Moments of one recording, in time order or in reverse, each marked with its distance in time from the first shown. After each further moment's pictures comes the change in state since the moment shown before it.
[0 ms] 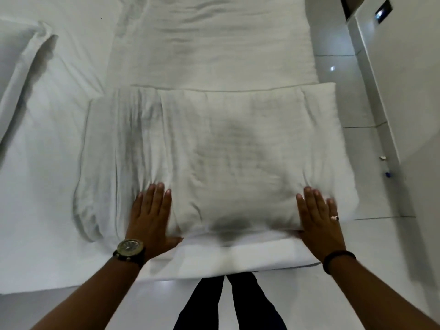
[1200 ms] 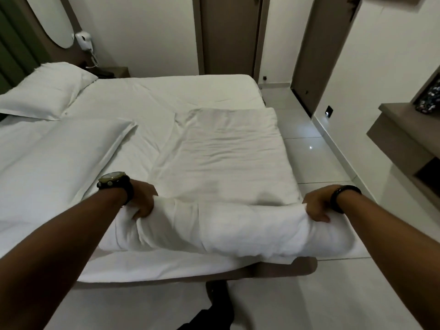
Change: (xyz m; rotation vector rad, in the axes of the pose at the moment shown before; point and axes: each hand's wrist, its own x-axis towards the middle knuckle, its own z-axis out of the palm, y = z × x) left_hand -0.181 0.007 -0.234 -0.037 -0.555 -0.213; right_hand -0.128 0.002 -0.284 0.143 -0.893 0.072
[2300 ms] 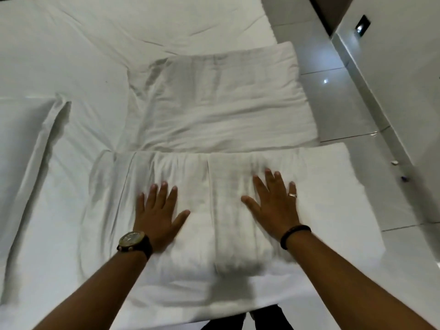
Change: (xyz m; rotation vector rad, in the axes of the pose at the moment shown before) left_hand 0.293 0.043 -0.028 -0.059 0.385 0.095; right_hand 0.292 -0.104 -0.095 0.399 0.604 -0.087
